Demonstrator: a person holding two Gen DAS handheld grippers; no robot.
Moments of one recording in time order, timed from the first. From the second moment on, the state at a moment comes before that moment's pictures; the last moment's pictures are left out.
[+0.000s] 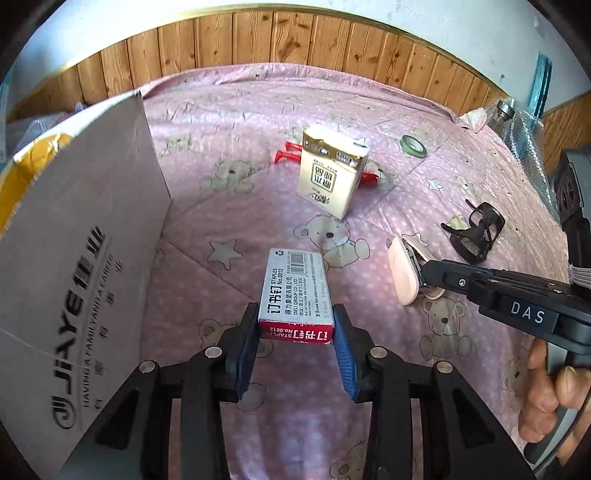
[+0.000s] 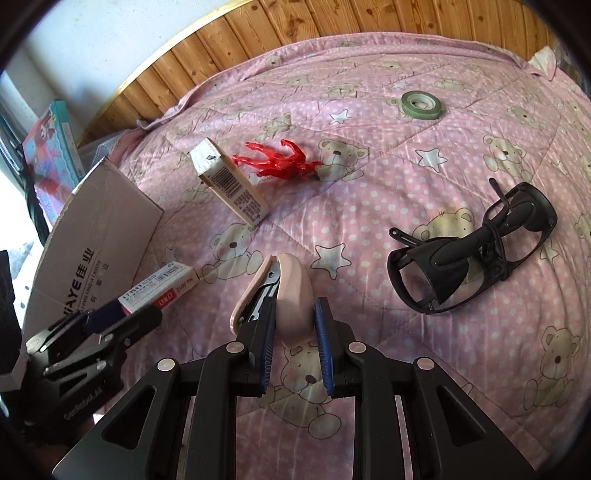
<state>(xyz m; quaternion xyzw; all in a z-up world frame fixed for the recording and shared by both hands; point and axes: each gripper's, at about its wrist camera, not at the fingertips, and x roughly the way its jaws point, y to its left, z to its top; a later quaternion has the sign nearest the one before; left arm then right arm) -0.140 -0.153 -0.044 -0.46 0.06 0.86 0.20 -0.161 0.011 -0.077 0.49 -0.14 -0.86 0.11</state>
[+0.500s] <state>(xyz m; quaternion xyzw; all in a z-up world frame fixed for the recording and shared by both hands) -0.153 -0.138 -0.072 -0.49 0.08 0.85 0.19 -0.157 0.014 -0.090 0.49 -0.17 -0.85 0.12</state>
